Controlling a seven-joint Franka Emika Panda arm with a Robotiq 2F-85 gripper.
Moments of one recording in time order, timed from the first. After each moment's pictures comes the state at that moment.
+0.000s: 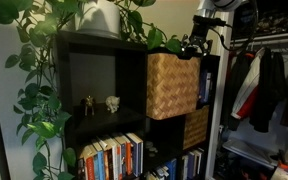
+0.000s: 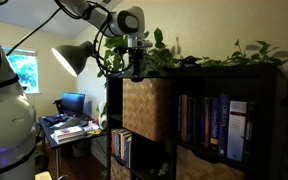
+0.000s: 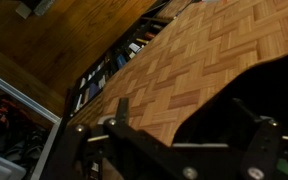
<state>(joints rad) -0.04 -0.34 0.12 -2.05 0.15 1.91 0.82</state>
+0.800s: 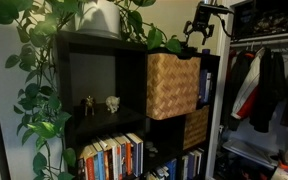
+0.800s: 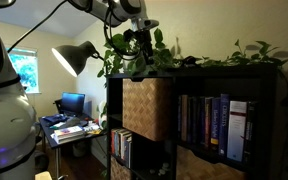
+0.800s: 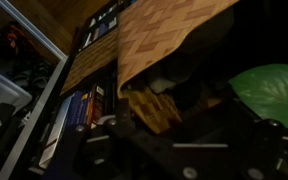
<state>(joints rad) -0.05 -0.31 0.10 -1.85 -0.08 1.85 0.70</state>
